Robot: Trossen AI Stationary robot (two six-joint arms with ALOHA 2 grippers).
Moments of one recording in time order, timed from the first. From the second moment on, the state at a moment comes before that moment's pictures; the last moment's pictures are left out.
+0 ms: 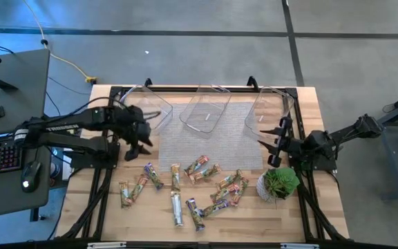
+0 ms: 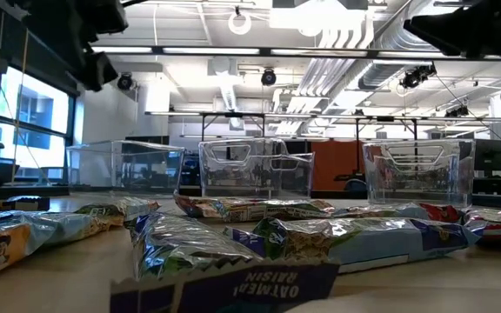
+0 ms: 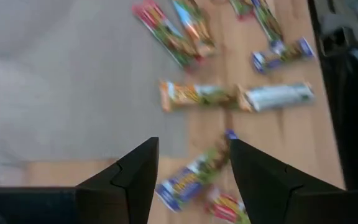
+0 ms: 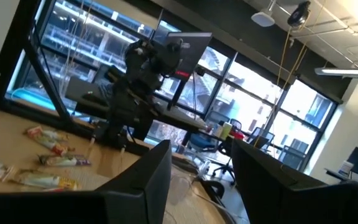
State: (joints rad) left arm 0.18 0.87 0.79 -0.87 0.38 0.01; right arm 0.32 0.29 0.05 0.53 0.47 -0.56
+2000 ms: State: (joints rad) left arm -0.35 1.18 0.51 -0.62 0.27 -1.16; right arm 0.32 0.30 0.05 0.42 0.47 -0.43
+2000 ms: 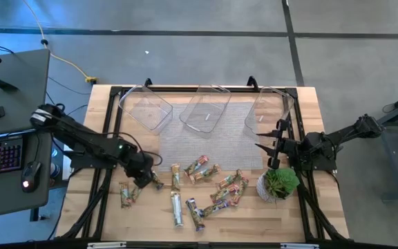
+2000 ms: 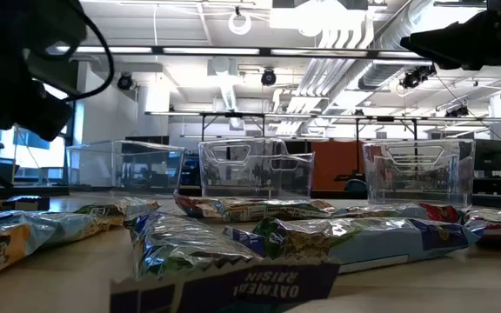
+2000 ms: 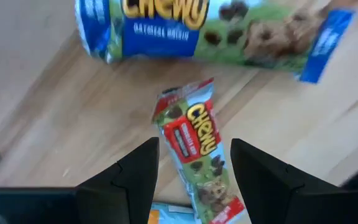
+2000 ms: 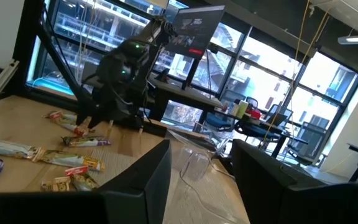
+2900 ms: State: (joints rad) left arm -0.45 1.34 0.57 -0.62 0.16 -1.21; right arm 0.32 0.30 0.05 0.37 0.46 -0.39
